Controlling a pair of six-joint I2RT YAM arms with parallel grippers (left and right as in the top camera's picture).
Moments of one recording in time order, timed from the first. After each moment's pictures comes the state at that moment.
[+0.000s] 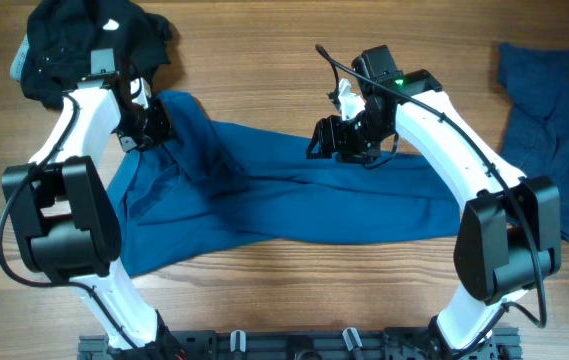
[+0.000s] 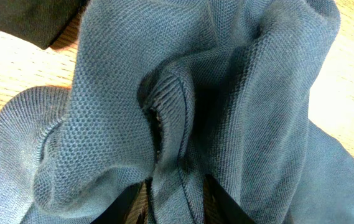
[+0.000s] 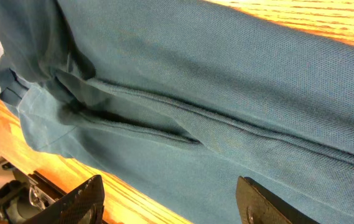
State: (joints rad) left arm 0.11 2.01 1.44 -0.84 0.23 -0.30; right arm 0.32 1.89 1.46 -0.98 -0.50 0.26
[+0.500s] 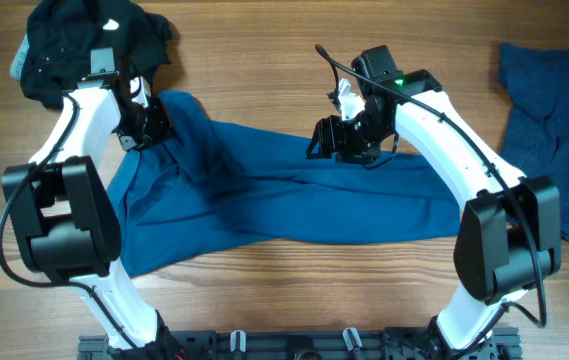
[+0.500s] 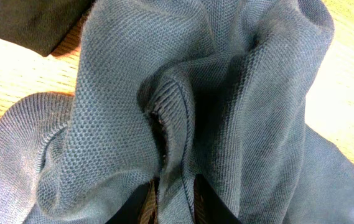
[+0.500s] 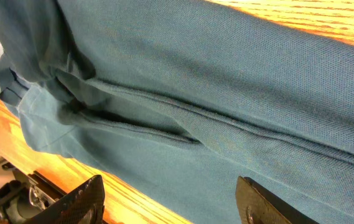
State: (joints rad) left arm 0.11 2.01 1.44 -0.82 0.23 -0.30; right arm 0.32 1.89 1.46 -0.98 -0.50 0.26
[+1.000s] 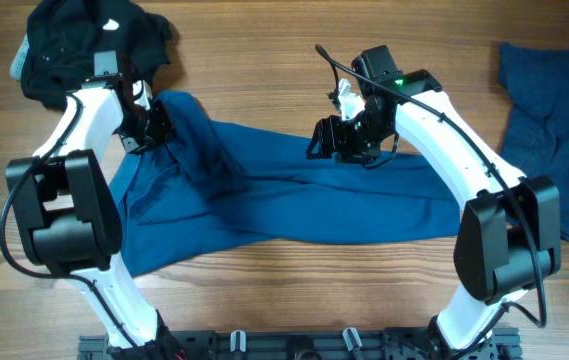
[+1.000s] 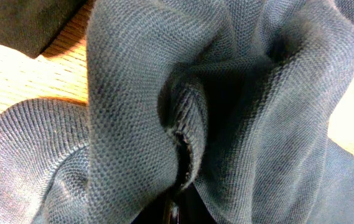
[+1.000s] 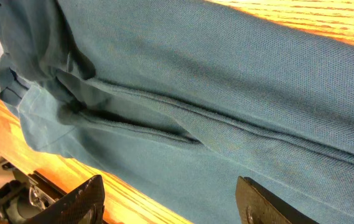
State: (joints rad) left arm 0.11 2.05 1.44 -0.81 0.23 -0.31; right arm 0.32 1.89 1.46 -0.98 -0.50 0.26
